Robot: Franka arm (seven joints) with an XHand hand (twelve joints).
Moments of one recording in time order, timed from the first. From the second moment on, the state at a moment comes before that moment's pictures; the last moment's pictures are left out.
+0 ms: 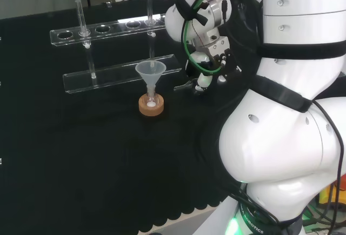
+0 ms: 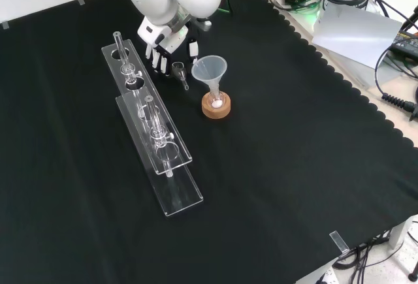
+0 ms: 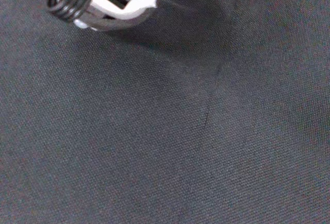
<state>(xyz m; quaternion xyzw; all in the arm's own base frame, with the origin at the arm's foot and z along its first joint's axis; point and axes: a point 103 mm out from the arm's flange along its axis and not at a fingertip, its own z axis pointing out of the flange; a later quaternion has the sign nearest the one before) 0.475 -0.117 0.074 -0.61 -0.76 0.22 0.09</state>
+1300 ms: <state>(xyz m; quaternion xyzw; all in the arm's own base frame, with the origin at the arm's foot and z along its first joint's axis) 0.465 -0.113 0.098 -0.61 -0.76 0.22 0.08</state>
